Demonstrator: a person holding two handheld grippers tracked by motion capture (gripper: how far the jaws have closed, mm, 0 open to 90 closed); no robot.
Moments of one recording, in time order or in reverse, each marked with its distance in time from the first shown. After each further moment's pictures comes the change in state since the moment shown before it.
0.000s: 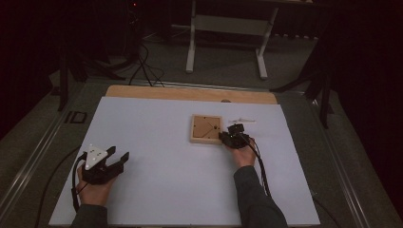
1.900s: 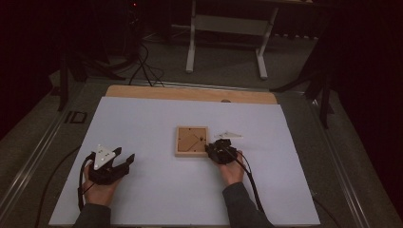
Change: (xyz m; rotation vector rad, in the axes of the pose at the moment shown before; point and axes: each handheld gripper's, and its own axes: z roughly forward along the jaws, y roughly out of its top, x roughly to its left) left arm -0.006 0.000 0.007 0.022 -0.012 0.021; right arm 0.060 -0.030 -0.013 -0.022 0.054 -0.053
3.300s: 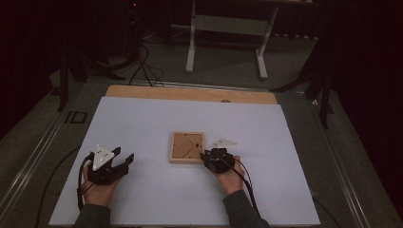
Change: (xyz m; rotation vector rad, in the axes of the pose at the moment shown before) left arm 0.000 0.001 -0.003 -0.013 0.004 0.000; right arm 0.023 -0.013 -0.015 0.009 0.042 -0.116
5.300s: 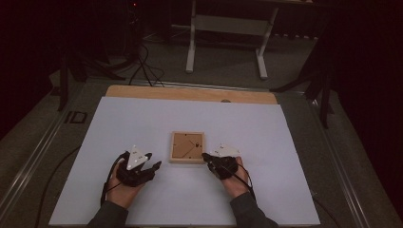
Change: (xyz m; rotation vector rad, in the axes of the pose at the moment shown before) left arm -0.069 0.024 0.031 0.120 -0.202 0.156; right arm 0.004 -0.008 -0.019 -0.093 0.033 -0.189
